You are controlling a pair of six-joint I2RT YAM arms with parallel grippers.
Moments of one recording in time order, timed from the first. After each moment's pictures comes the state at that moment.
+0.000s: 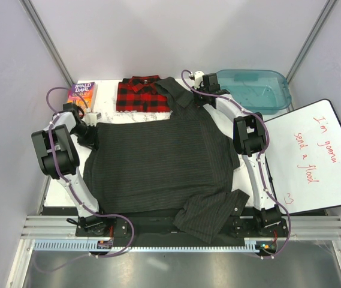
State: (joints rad) left arm 0.31 1.97 1.37 -0.82 0.29 0.51; right arm 0.29 2.58 2.19 -0.29 -0.20 -0.15
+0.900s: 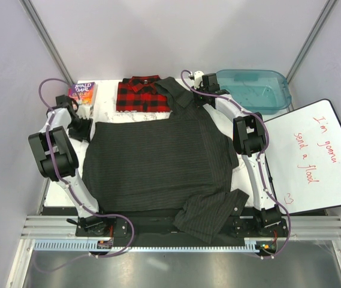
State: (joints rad) left arm 0.33 1.93 1.42 -0.77 0.12 0.53; right arm 0.30 2.58 2.19 -0.29 -0.19 -0.15
